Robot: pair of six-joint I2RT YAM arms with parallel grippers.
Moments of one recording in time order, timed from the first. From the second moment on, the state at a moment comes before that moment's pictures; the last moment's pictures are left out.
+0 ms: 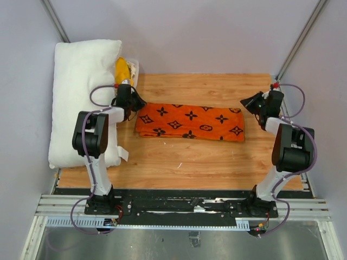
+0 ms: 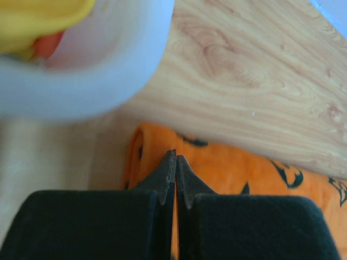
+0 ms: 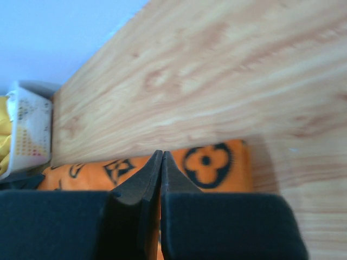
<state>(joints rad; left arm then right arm) -0.13 2.03 1.24 0.26 0.12 -0.64 -0.20 1.79 0.96 0.41 -0.42 0.67</state>
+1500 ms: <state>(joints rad) -0.28 2.14 1.23 0.42 0.09 -0.83 -0.25 1.94 0.82 0.58 -0.46 0.88</state>
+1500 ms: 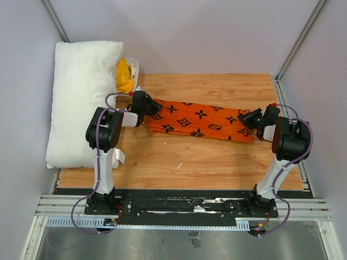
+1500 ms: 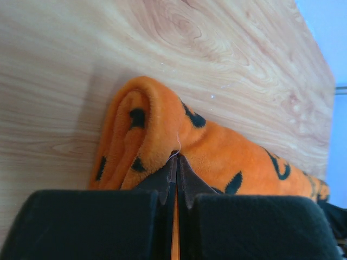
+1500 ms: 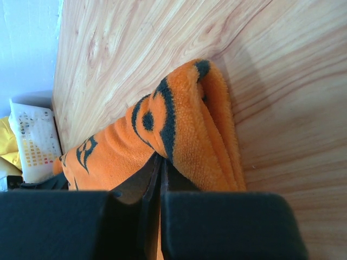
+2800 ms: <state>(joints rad) -0.20 1.92 0.58 1.02 0.30 -0.96 -0.15 1.66 0.44 0.63 -0.49 0.84</state>
